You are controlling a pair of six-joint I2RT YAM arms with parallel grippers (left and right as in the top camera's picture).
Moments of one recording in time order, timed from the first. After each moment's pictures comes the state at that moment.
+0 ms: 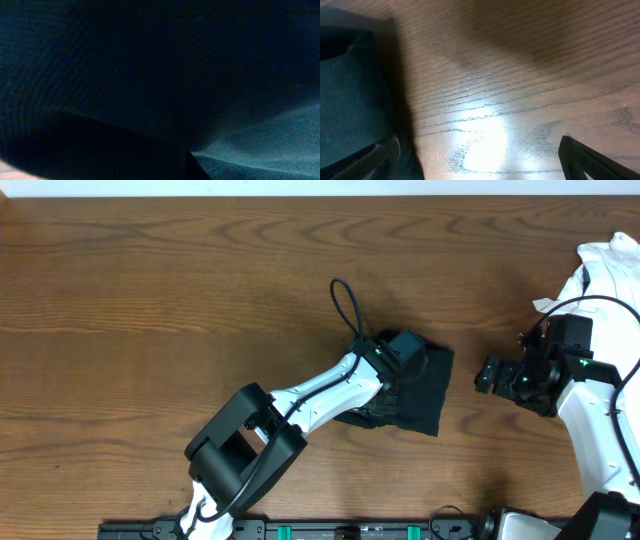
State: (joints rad) left arm -0.88 2.02 1.38 -0.83 0.03 -0.69; right arm -0.23 1.38 0.86 -0.79 -0.14 0.14
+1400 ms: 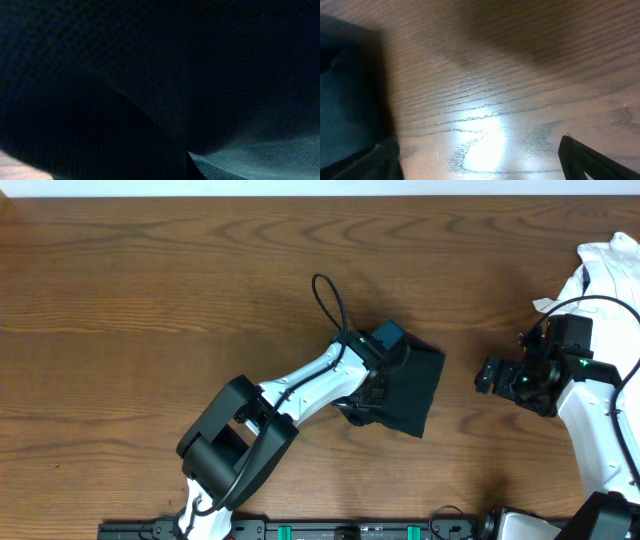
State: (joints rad) left arm -0.81 2.01 1.36 -0.88 0.06 -0.69; right arm -0.23 1.38 0.86 -0.79 -0.14 0.14
